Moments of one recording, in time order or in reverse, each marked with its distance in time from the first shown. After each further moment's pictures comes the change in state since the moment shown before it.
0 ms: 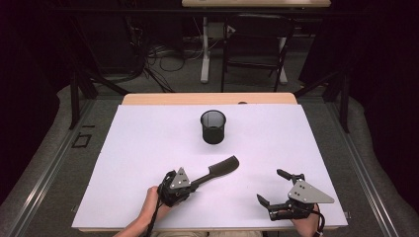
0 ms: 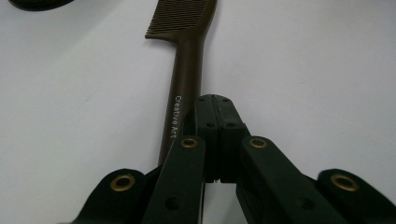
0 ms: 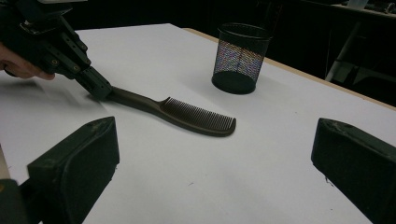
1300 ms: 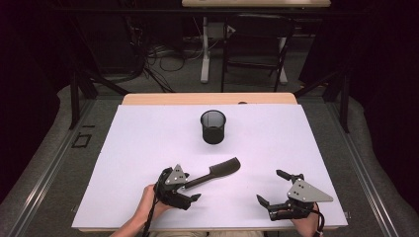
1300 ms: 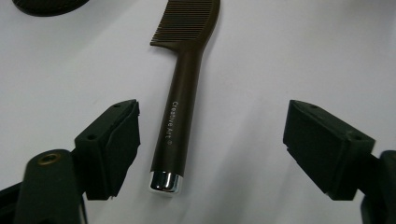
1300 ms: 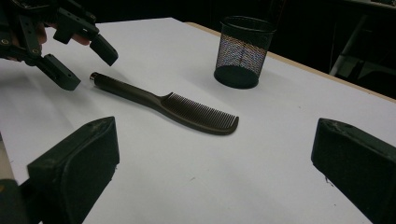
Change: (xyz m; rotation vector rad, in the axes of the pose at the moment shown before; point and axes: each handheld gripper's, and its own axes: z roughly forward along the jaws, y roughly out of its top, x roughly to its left) left arm 0.006 0.008 -0.015 0.000 -0.037 -0.028; right arm -0.001 -0.001 0.002 0.021 0.011 0.007
